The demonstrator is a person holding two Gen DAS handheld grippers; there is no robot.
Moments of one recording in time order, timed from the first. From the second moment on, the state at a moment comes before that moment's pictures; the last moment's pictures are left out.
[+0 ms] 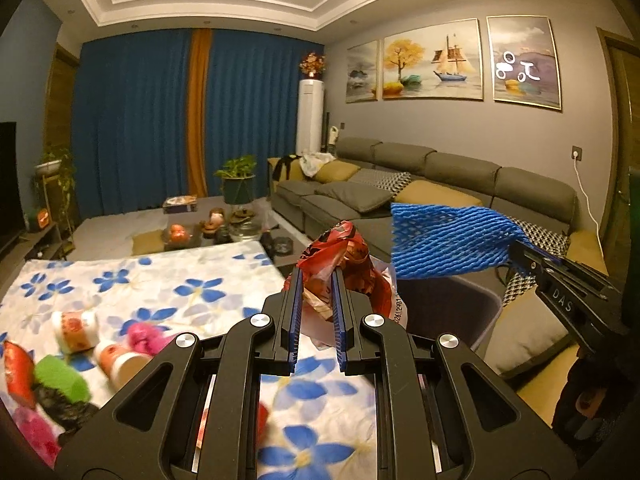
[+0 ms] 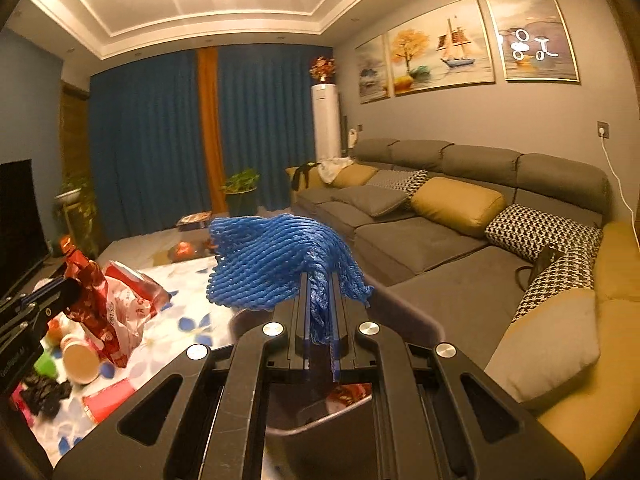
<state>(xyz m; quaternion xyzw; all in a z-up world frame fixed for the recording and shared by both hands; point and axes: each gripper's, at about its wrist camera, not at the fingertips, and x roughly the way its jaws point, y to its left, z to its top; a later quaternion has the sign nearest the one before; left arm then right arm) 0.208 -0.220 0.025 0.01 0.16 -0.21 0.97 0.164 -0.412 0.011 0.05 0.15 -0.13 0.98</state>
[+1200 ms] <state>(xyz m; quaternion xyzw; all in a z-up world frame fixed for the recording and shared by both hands) 0.279 -0.315 -0.013 0.02 0.20 -0.26 0.95 0.209 -0.449 -0.016 0.08 0.17 -0.16 0.97</state>
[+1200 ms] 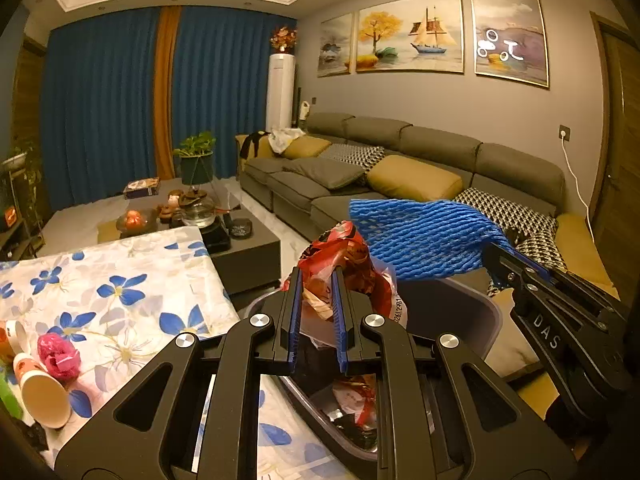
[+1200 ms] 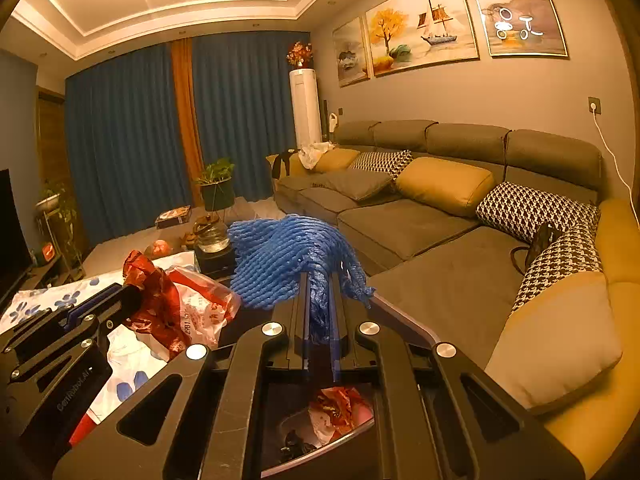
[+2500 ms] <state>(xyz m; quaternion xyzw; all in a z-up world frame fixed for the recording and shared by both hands) 0.230 -0.232 -0.014 0.00 0.20 -0.16 0.97 0.149 -0.424 -0.006 0.09 0.13 -0.17 0.97</state>
